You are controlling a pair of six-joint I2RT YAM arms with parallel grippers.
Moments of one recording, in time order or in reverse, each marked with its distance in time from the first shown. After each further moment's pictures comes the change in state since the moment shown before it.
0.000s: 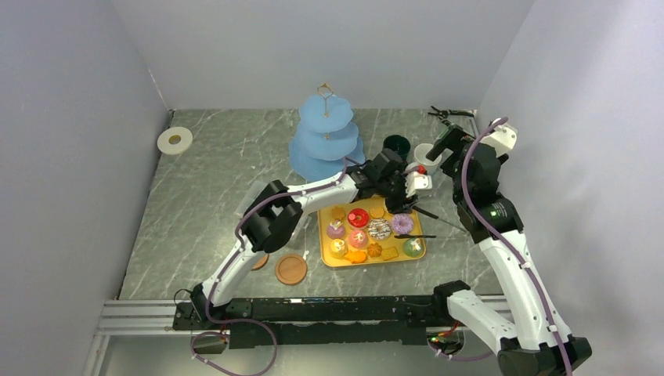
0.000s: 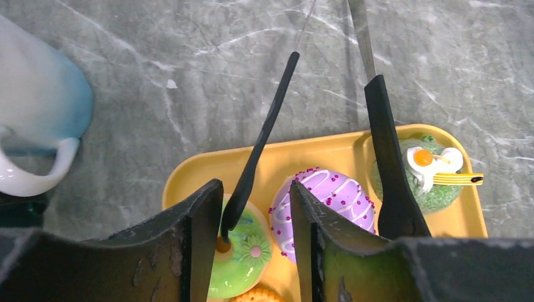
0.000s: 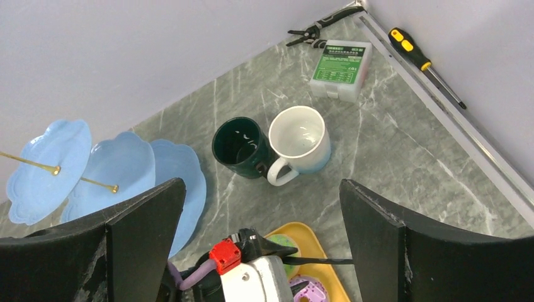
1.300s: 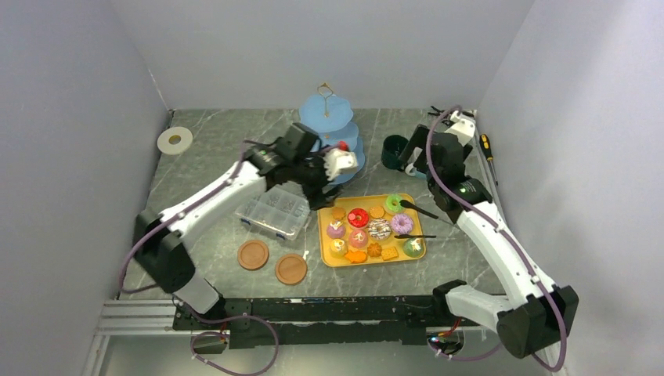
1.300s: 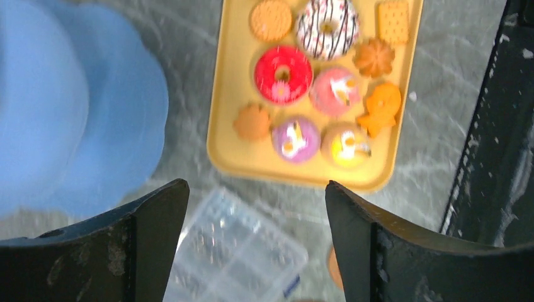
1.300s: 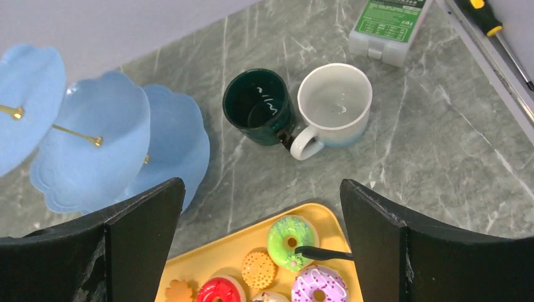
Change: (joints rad) left arm 0.283 -0.849 -0.518 -0.552 -0.118 0.094; right arm 0.108 0.219 -0.028 0.096 -0.055 -0.013
